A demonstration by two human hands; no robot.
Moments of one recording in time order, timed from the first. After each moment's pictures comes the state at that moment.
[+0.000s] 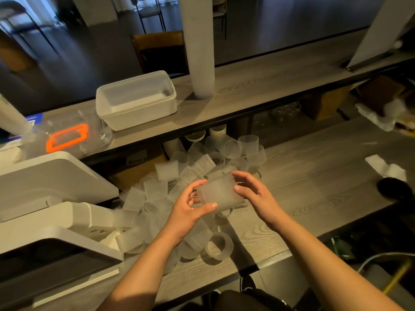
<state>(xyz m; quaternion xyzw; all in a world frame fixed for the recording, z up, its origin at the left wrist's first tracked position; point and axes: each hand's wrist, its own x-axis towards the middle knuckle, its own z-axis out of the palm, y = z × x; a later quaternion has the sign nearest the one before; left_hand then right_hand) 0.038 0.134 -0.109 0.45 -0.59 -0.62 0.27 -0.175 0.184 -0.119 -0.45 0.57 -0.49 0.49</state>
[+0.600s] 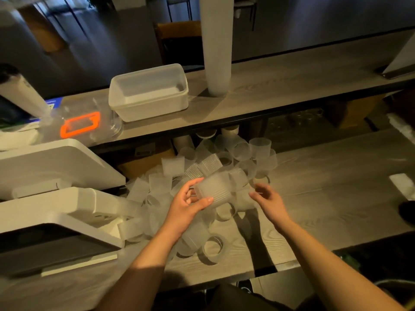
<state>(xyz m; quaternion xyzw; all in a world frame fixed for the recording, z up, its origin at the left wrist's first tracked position) 0.026 0.130 -0.110 0.51 -0.50 -0.63 0.32 -0.229 0.161 -0.194 -0.35 0.68 -0.40 0.50</state>
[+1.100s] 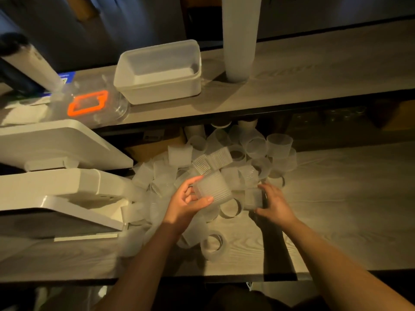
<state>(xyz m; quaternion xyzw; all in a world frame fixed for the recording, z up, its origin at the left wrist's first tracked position) 0.014 0.127 -0.125 0.57 -0.42 -0.61 0.36 -0.261 0.122 -0.255 -0.59 0.68 -0.14 0.40</state>
